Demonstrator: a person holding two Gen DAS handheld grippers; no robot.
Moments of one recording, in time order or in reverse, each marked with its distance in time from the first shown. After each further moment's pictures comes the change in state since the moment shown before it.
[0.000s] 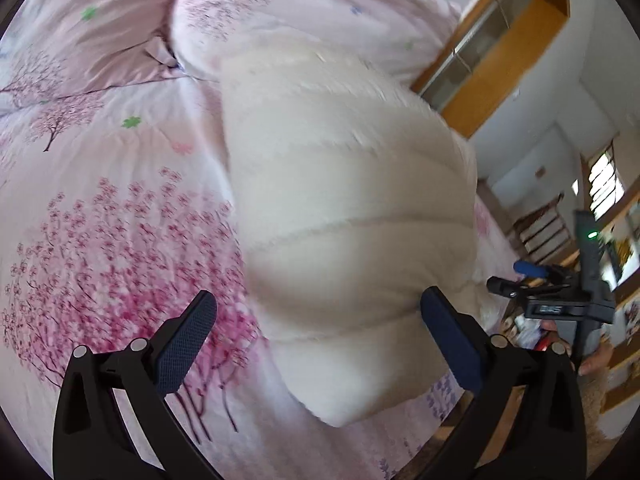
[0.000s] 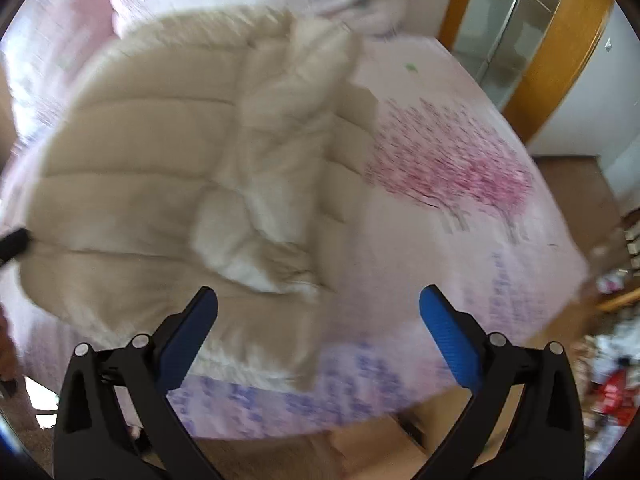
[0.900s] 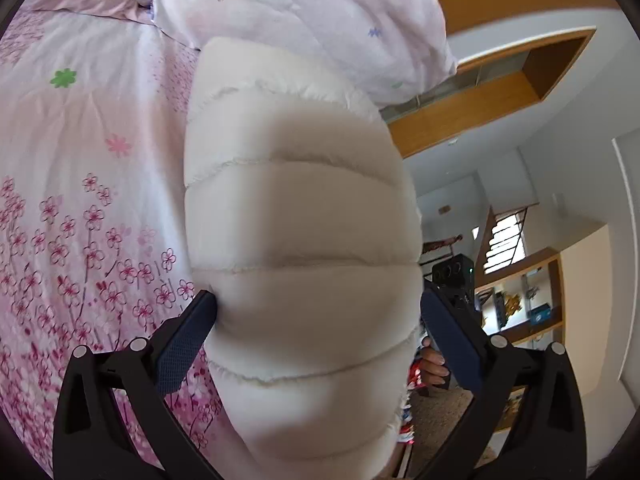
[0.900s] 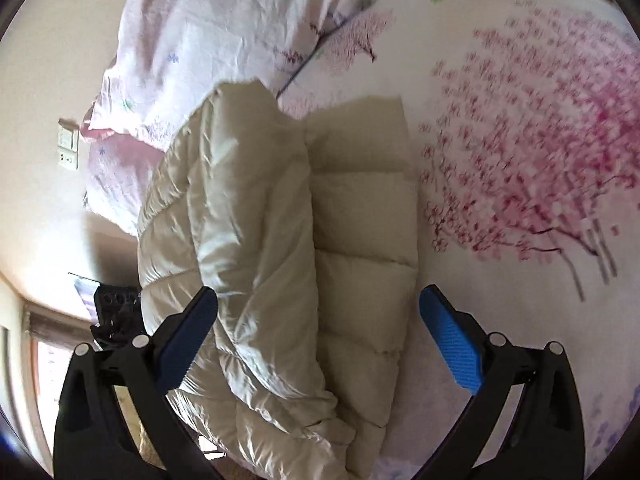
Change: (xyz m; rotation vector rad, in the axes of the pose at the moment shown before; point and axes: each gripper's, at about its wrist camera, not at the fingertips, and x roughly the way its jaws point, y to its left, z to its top) left arm 0.053 0.052 0.057 -0.234 0.094 -0.414; right arm 0.102 -0.075 0.048 0.333 0.067 0.826
